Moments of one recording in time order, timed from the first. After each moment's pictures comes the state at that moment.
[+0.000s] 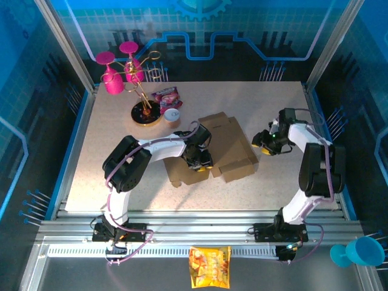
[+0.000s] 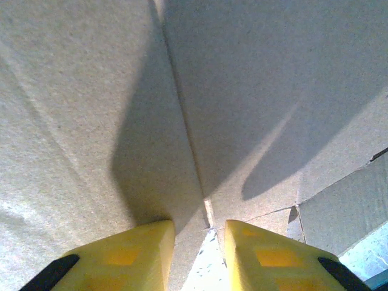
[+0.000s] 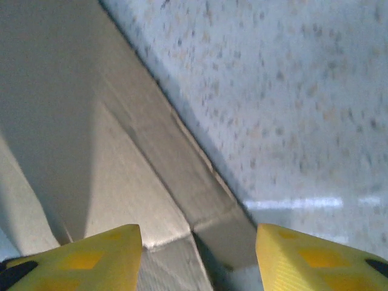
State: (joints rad) left arm -0.69 2.00 1.30 -0.55 0.33 -0.94; right arm -0.10 1.75 1.12 -0.71 -0.44 0.35
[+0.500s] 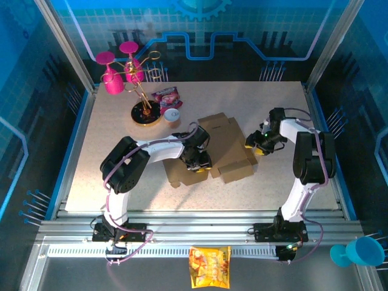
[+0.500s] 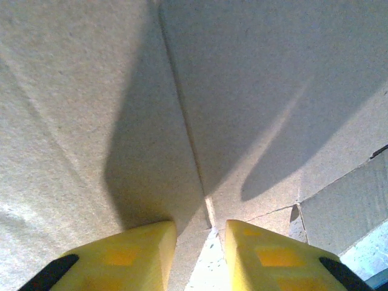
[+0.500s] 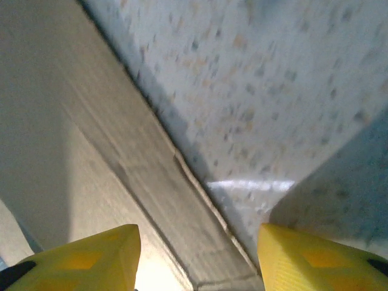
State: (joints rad) left arm -0.69 1.97 1.25 -0.52 0.33 -0.93; right arm -0.03 1.86 1.16 -0.72 -0.45 0.33
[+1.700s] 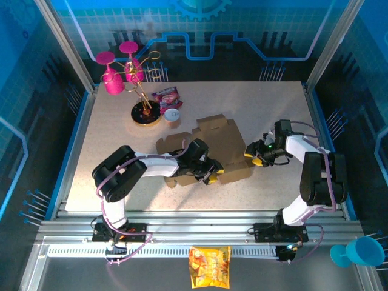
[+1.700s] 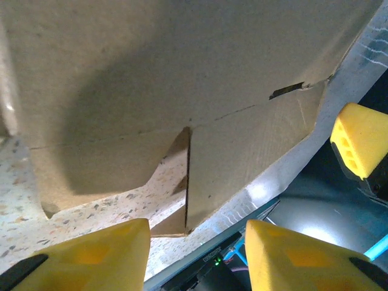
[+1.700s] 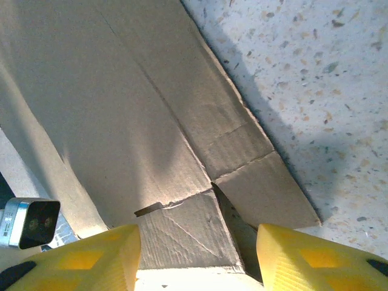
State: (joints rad) left arm -0.79 1.85 0.94 0.09 0.50 -1.55; right arm -0.06 1.61 0.89 -0.63 -0.61 0.45
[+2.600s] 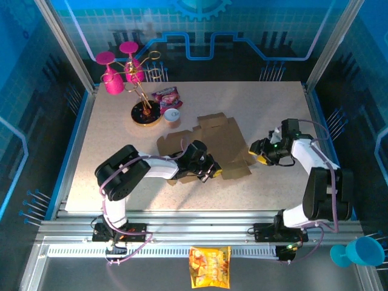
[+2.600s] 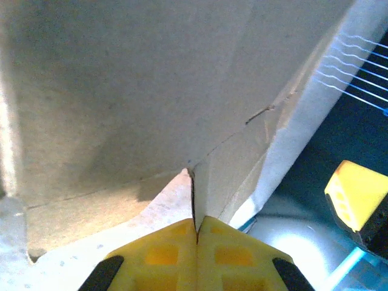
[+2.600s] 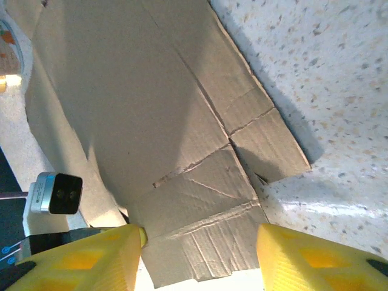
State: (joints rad) left arm -0.79 1.86 0.89 0.27 0.41 -1.61; right arm -0.09 1.43 0.89 -0.71 -0.58 0.46
